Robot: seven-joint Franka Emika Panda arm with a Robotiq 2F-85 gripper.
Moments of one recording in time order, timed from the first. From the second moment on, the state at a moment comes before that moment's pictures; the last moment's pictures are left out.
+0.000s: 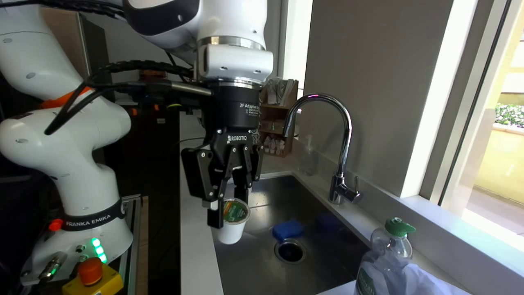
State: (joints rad) arm -0.61 -0.46 -0.27 -2.47 -0.41 2.13 0.33
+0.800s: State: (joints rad) arm -0.65 -0.38 -0.27 -2.49 -0.46 2.32 0.45
